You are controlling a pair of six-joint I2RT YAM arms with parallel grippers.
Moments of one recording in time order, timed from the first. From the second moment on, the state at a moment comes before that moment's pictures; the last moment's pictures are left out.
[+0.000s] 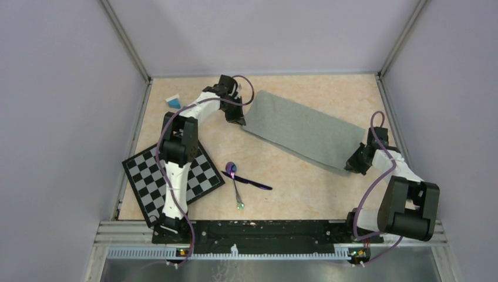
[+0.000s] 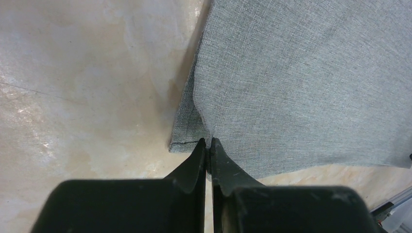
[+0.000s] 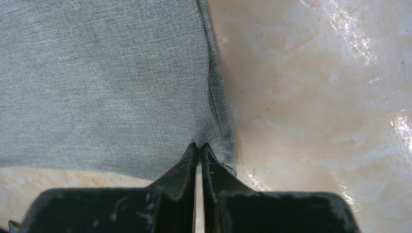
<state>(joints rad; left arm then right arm) -0.32 2.23 1.81 -0.66 0.31 -0.40 -0.23 1.30 0.64 -0.51 -0.09 0.53</state>
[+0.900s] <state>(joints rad) -0.32 2.23 1.77 -0.67 0.29 -0.39 -0.23 1.27 0.64 -0.53 -0.08 0.54</state>
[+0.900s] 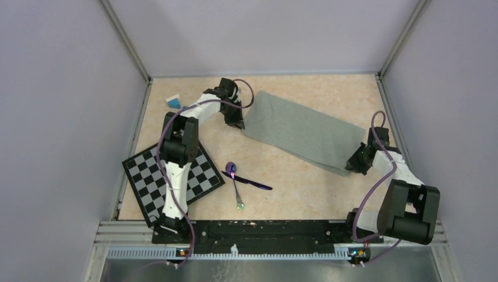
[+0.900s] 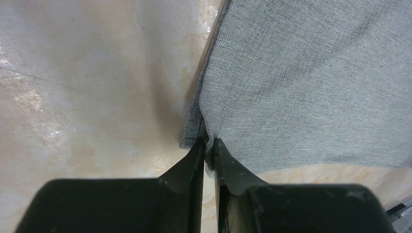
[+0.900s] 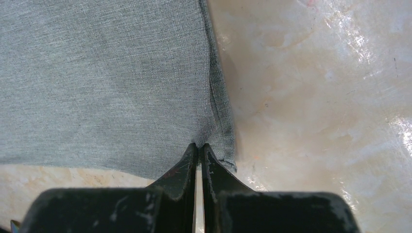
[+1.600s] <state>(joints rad) -0.33 2.13 1.78 -0.68 0.23 -0.34 -0.22 1.05 0.64 -0.59 -0.20 0.58</state>
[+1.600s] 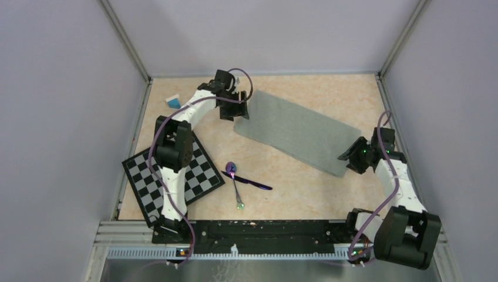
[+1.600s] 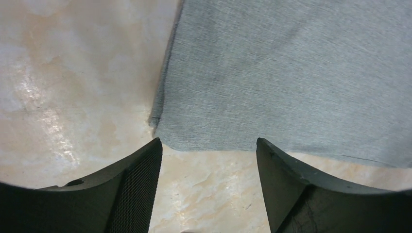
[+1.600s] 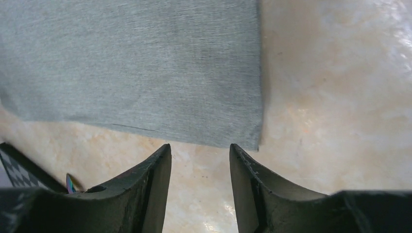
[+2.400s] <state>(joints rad) -0.33 2.13 1.68 -0.61 0.28 -0.32 -0.17 1.23 0.60 -0.47 -0.32 0.52</state>
